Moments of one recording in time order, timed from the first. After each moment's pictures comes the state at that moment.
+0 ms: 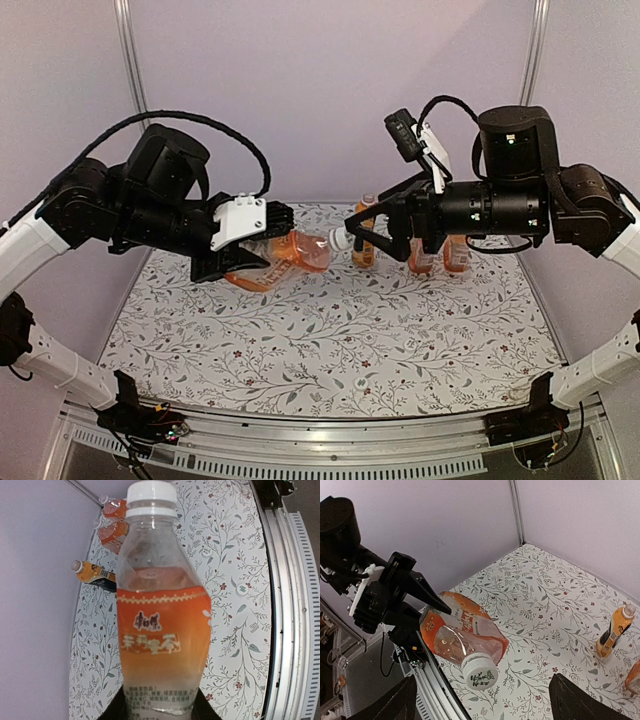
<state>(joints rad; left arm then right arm) -1.11 1.29 1.60 -1.04 -0.08 0.58 1.19 1.28 1.59 -0.66 0.07 0.18</state>
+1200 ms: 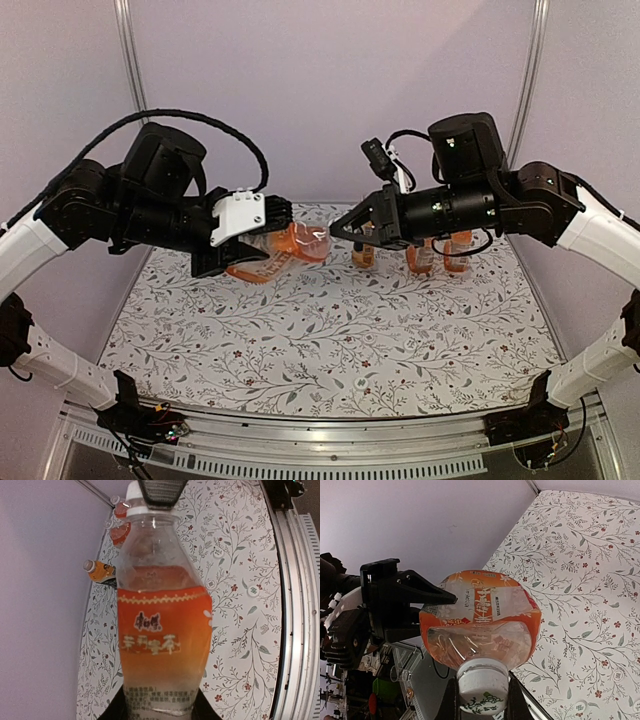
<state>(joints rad) -1.11 1.28 1.58 -0.99 -0.14 0.60 1.06 1.40 1.58 -0.63 -0.19 0.70</state>
